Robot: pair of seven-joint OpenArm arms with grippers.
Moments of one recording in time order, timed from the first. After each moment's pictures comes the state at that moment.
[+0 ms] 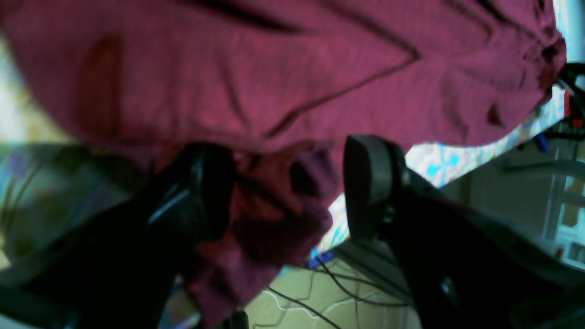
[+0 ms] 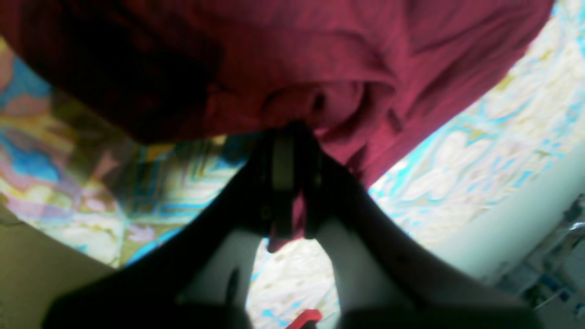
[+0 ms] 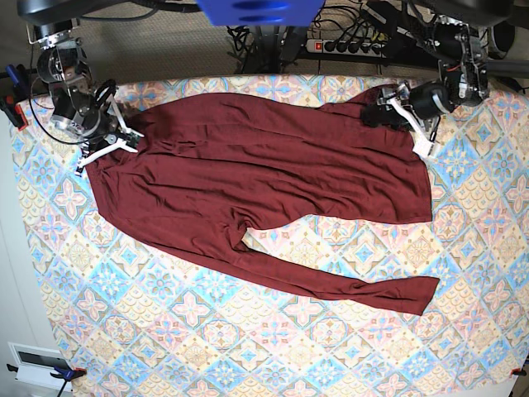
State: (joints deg) left arm 21.0 -17.1 -16.5 91.8 -53.9 -23.5 61.0; right arm -16.6 36.1 -2.9 98.9 -20.5 43.2 -34.3
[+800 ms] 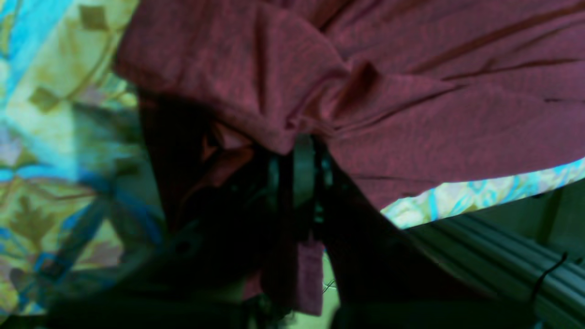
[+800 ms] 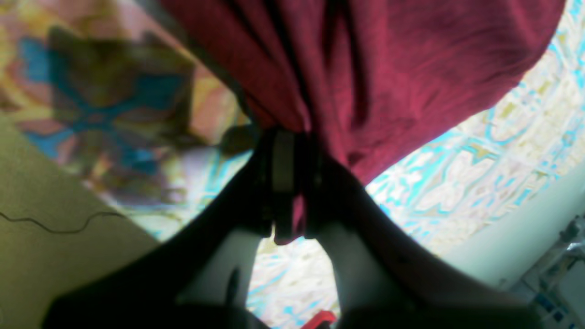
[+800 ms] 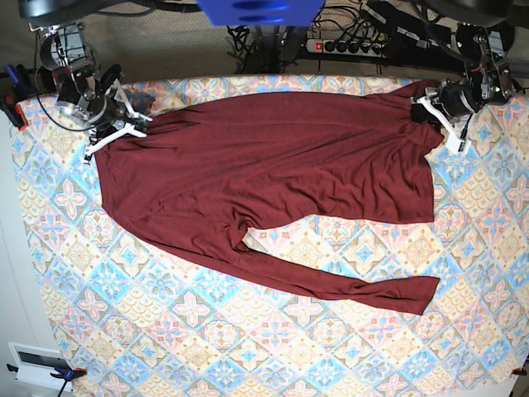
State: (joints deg) left arm 22.3 -25.1 -24.7 90.8 -47.6 -23.0 62.8; right arm -22.5 36.2 -2.9 104.5 -20.5 43.2 -34.4
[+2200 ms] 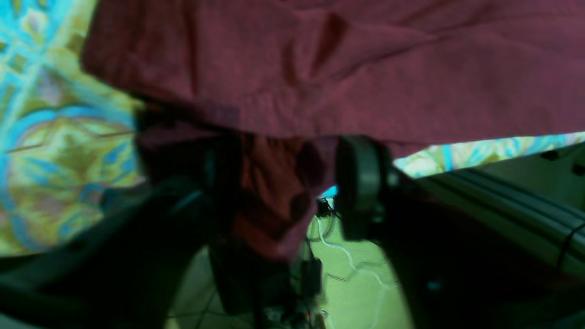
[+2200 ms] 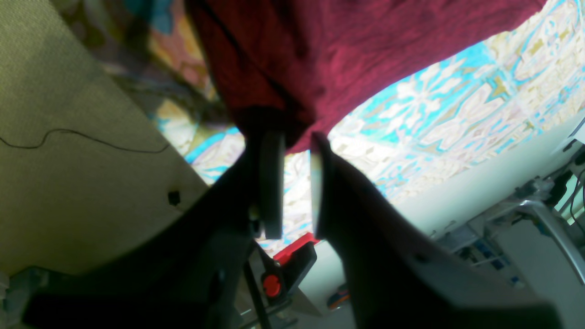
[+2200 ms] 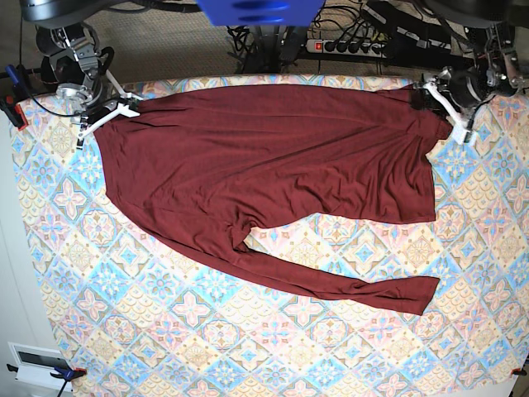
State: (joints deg) left arm 29.1 -26.0 -28.7 101.2 -46.7 -22.8 64.0; right arm -28.6 38.4 -3.4 109.0 -28.8 43.2 -42.7
